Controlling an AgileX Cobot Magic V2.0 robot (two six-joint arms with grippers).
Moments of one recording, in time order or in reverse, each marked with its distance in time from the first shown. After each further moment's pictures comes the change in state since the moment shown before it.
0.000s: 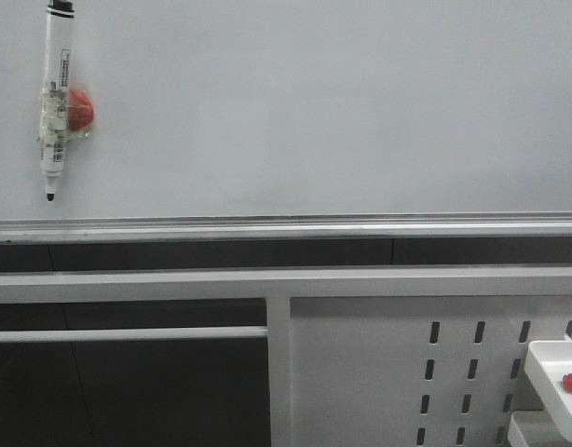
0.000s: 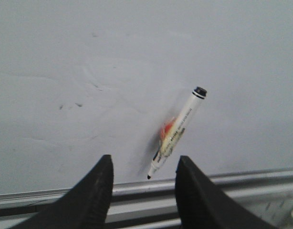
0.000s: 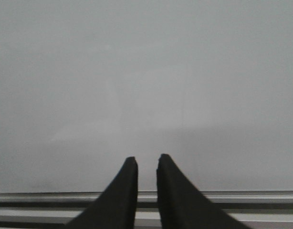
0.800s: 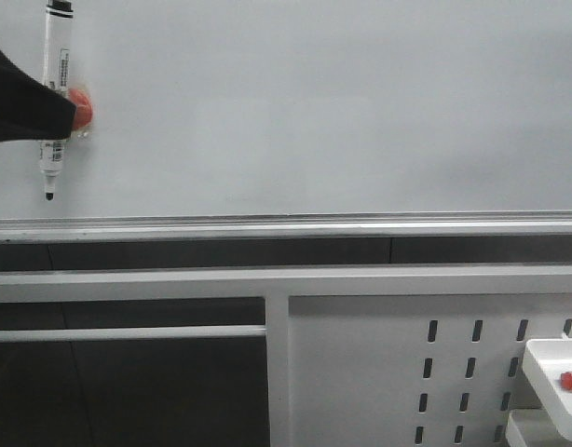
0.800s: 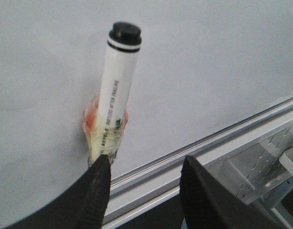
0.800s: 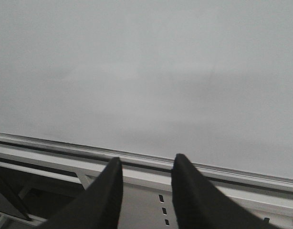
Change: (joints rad) left arm -0.240 0.823 -0.175 -0.003 -0.365 0.146; right arm 0.131 0.271 -0.072 -0.008 -0.006 -0.060
